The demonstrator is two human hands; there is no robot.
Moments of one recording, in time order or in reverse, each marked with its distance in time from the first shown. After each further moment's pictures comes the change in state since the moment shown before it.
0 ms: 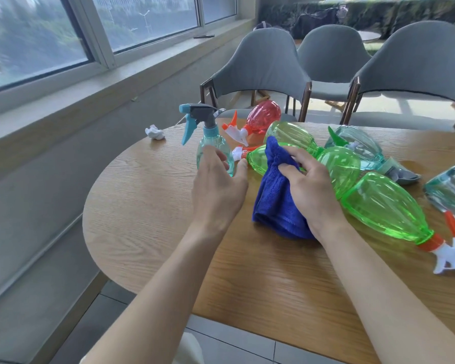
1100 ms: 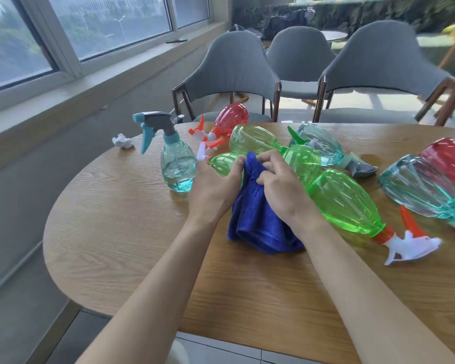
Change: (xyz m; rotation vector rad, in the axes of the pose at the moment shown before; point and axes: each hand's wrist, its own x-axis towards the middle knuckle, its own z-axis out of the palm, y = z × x) left_hand -0.002 0.035 0.040 -0.078 -0.244 -0.196; right_hand -0.008 -0.013 -0.032 -0.151 -0.133 0.144
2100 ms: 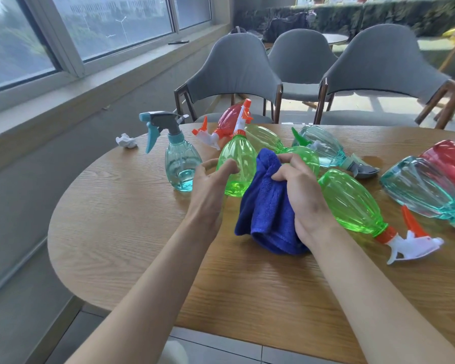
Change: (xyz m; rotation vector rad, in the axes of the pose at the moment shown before) left_hand -0.021 0.000 -0.013 -0.748 -0.145 -0.151; right_hand -0.003 0.009 -0.006 0.463 0.088 0.083
